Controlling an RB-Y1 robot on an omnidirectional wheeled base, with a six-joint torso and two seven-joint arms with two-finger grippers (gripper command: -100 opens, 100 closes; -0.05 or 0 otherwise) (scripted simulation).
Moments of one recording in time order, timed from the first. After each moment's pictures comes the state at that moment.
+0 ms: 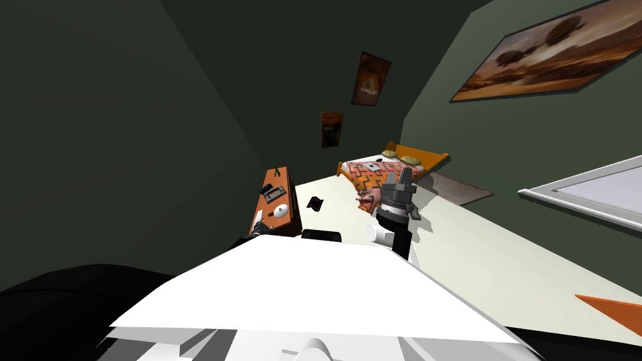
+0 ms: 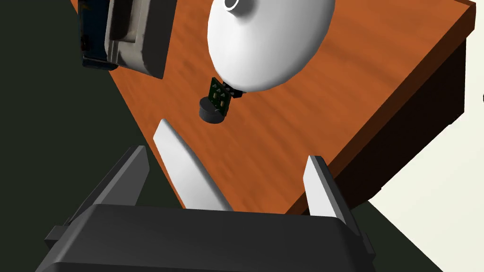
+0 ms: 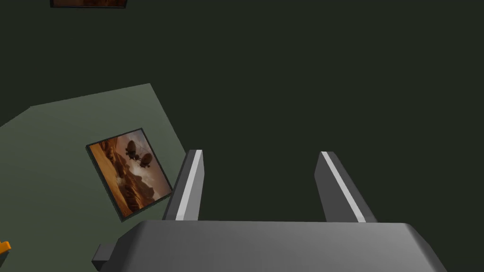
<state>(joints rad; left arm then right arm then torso) 0.54 0.50 -0.04 -1.34 1.10 -0.06 0.09 0.46 -0.01 -0.04 -2.25 -0.07 -0.54 0.15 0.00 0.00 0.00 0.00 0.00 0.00</state>
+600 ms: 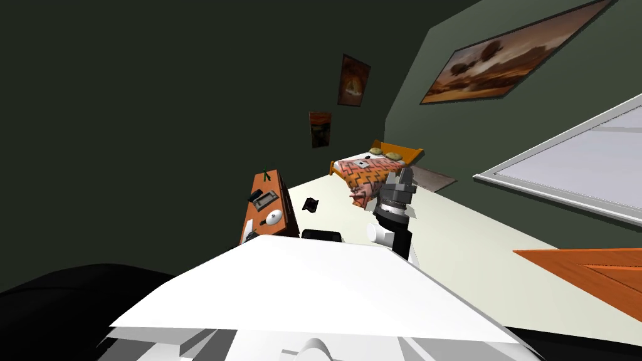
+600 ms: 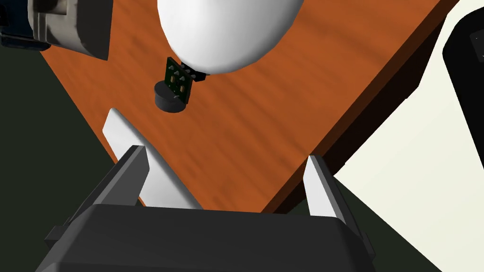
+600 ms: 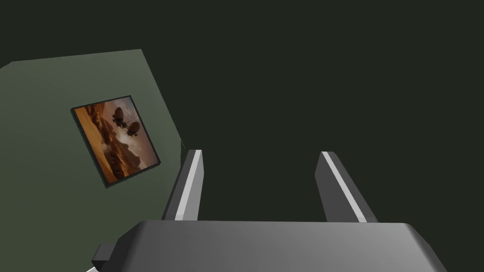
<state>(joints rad) 0.57 0.55 -0.05 -1.23 1.27 0.01 0.08 0.46 -0.01 -0.04 -2.25 -0.07 -0.54 0.15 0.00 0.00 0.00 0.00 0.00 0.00</state>
